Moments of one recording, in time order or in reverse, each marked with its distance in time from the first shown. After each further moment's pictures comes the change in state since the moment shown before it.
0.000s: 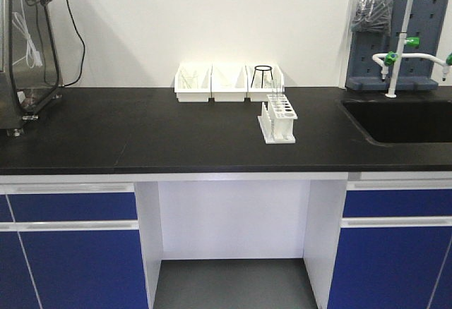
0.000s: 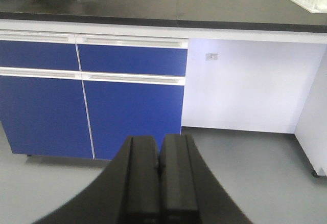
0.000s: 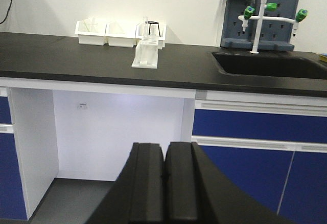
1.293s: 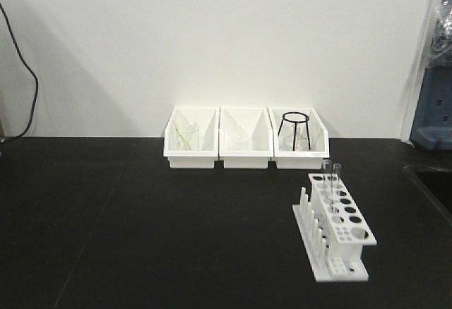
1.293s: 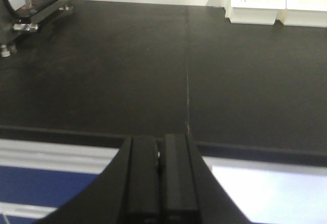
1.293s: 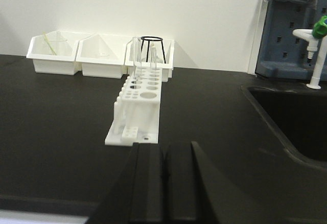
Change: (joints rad) left arm 0.000 0.000 0.000 0.000 0.000 0.000; right arm 0.000 0.000 0.000 0.000 0.000 0.000
